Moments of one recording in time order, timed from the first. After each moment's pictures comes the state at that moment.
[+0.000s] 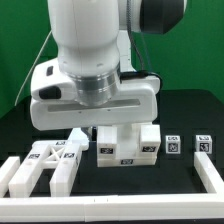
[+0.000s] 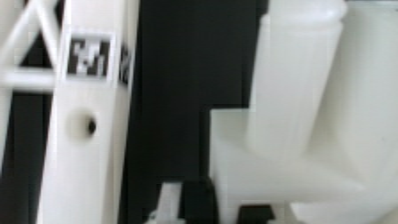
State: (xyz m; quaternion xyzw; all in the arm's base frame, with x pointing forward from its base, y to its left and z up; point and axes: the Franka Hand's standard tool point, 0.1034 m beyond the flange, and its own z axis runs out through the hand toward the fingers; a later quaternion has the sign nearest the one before) arm 0.559 -0.044 0.081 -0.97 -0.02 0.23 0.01
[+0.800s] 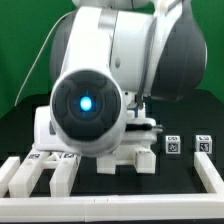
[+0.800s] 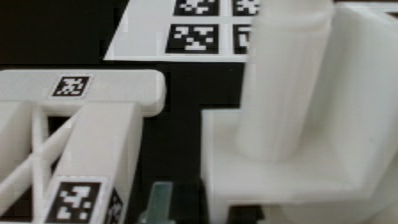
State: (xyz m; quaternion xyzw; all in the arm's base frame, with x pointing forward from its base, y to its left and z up) arm 0.530 -0.041 0.060 -0.86 0.00 0.51 -0.01
